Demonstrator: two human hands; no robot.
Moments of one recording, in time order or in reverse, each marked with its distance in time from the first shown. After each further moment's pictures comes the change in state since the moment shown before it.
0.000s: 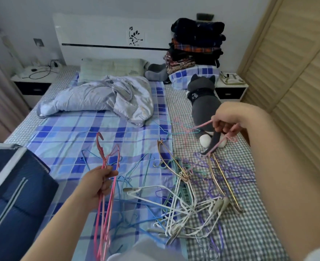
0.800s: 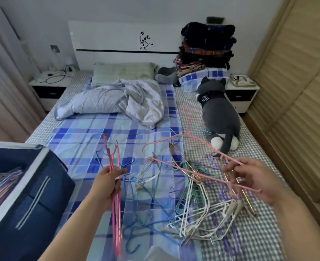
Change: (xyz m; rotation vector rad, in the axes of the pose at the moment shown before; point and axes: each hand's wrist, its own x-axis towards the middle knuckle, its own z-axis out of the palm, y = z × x) left_hand -0.014 0.008 -0.026 0.039 0.043 0.120; right_hand -0.090 0.095 0.101 0.876 -0.104 -0.226
